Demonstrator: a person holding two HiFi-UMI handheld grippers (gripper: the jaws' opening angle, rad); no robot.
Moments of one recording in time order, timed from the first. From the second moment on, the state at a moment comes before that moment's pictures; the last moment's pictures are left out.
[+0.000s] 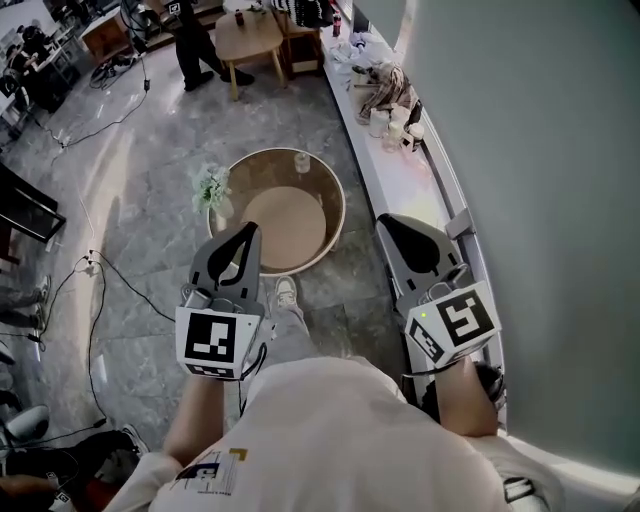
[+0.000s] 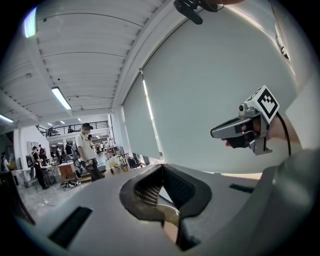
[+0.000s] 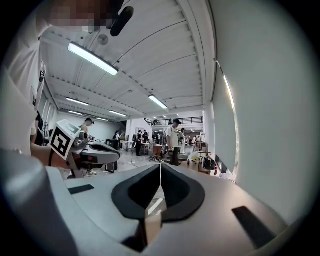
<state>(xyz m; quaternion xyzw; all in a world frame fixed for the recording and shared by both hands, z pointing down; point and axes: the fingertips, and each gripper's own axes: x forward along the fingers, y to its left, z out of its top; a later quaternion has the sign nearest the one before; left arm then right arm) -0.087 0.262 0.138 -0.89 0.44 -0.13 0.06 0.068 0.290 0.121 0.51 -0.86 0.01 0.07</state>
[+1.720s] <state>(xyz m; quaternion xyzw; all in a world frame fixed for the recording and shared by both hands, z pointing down) -0.138 -0.125 0.159 -0.92 0.37 -0.12 0.01 -0.006 -0.104 0.133 0.55 -0.83 0.04 0.13</state>
